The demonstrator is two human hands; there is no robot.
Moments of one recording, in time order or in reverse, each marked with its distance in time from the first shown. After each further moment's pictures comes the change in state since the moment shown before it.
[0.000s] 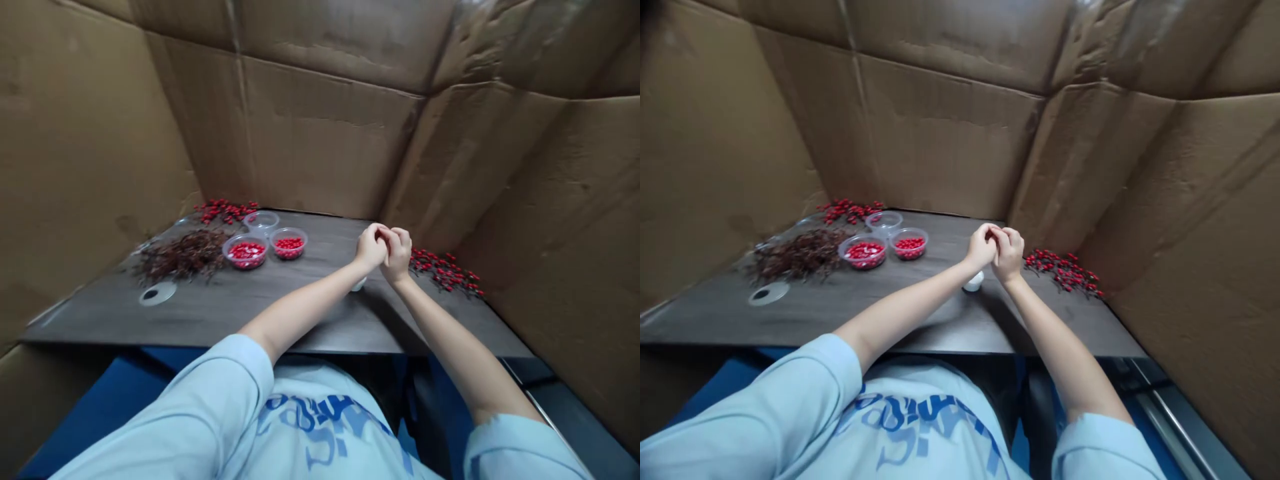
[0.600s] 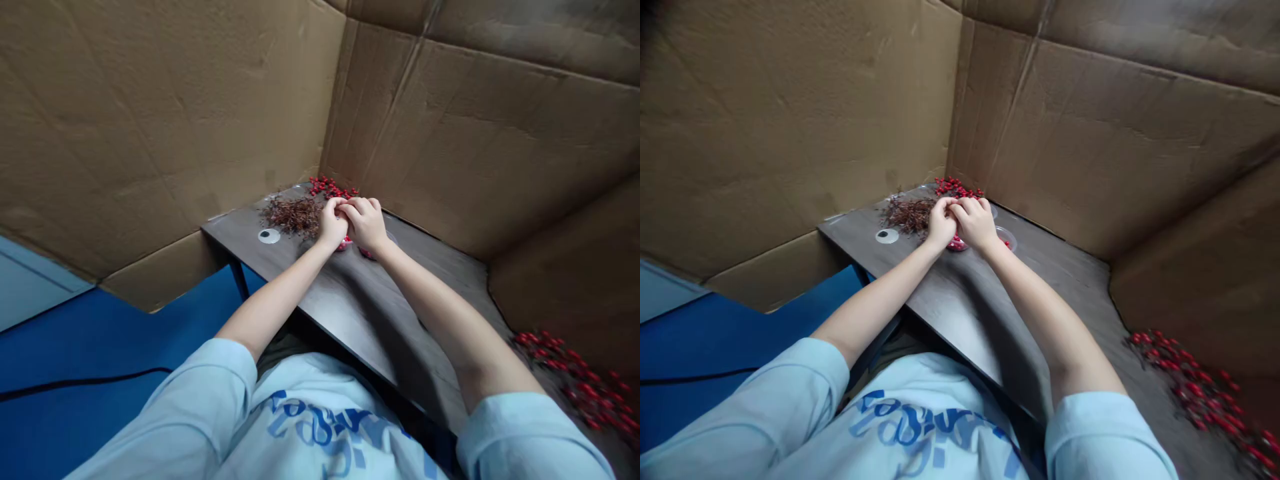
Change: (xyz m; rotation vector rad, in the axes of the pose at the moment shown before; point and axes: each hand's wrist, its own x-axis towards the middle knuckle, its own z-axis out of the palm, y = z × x) left_hand -0.008 -0.029 -0.270 0.309 0.739 0.052; right_hand 0.073 -0.209 0.159 0.322 -0.394 -0.768
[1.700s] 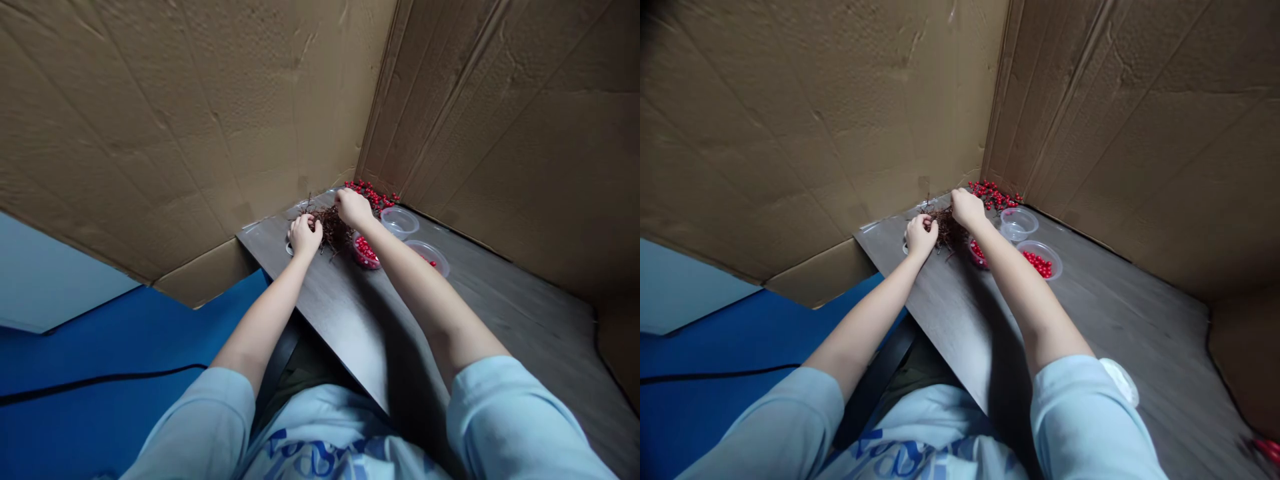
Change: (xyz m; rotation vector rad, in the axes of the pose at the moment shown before) left_hand 0.028 -0.088 -0.110 0.954 0.198 -0.119; right_hand 0.108 -0.013 0.103 0.197 -0.344 0.238
